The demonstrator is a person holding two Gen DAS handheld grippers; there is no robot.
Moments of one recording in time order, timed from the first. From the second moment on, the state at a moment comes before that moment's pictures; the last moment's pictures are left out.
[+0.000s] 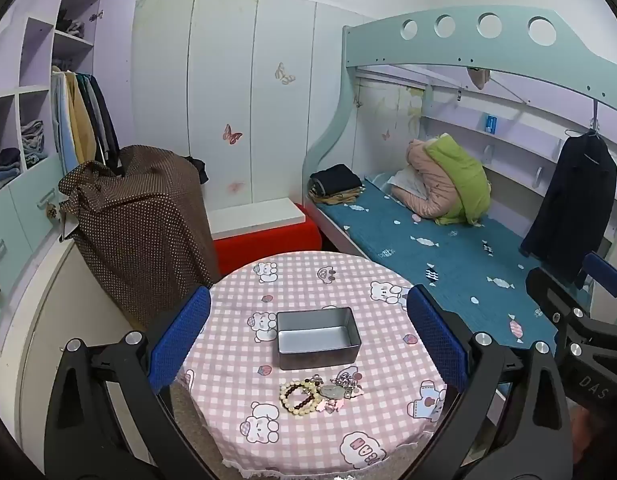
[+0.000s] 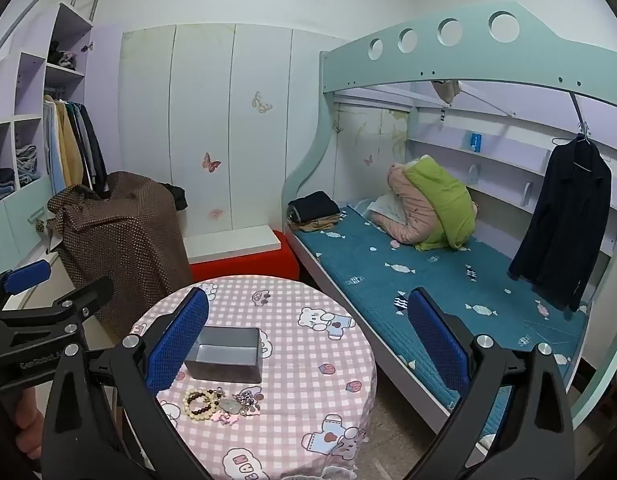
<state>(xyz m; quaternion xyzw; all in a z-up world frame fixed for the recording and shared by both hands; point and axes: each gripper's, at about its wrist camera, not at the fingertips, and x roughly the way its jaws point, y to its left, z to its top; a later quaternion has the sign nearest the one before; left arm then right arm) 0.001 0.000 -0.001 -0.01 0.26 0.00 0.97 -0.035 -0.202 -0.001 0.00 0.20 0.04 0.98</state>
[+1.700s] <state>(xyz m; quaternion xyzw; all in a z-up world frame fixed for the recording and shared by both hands) 0.002 0.009 0.002 -0.02 0.22 -0.01 0.97 -0.028 -0.192 -0.003 -0.02 0.19 0.03 0.98</state>
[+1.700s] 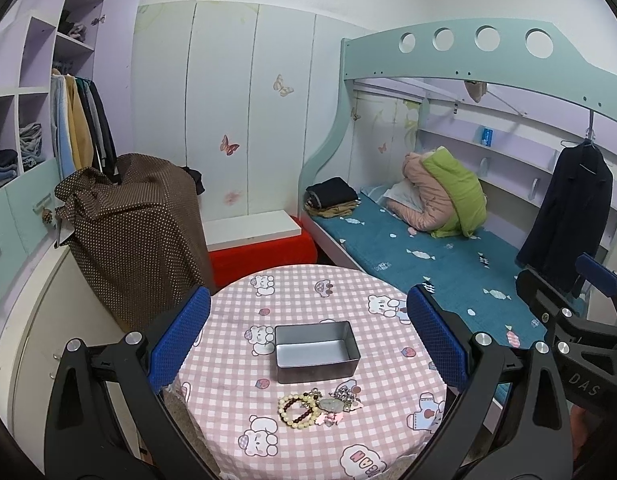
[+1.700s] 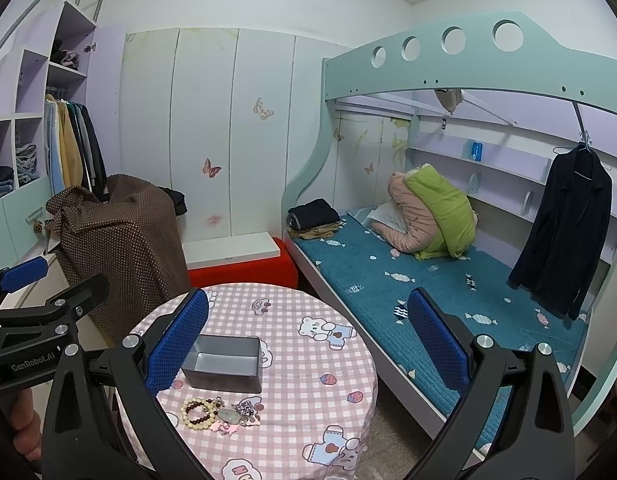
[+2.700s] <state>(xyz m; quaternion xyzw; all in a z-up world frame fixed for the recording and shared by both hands) 0.000 0.001 0.001 -0.01 0.22 -0.01 0.98 -0.029 -0.188 -0.009 -0.02 0.19 0.04 0.98</state>
